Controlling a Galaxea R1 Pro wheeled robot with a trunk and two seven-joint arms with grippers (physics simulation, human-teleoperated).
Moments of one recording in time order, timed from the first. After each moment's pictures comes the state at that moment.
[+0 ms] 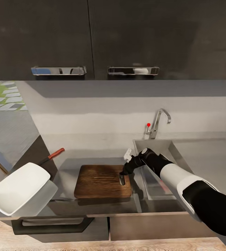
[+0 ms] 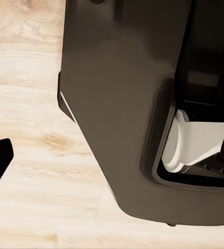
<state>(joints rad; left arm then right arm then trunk) 0.00 -0.05 0.11 0.07 0.04 -0.32 0.00 -1.17 0.05 0.57 -0.27 0.24 0.26 0.78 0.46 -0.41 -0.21</state>
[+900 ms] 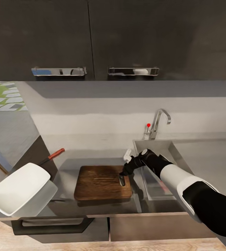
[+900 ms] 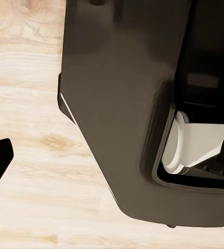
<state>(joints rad) 0.00 -0.05 0.11 0.07 0.04 -0.32 0.00 -1.16 0.05 0.58 -0.27 0.24 0.23 0.78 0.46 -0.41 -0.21</state>
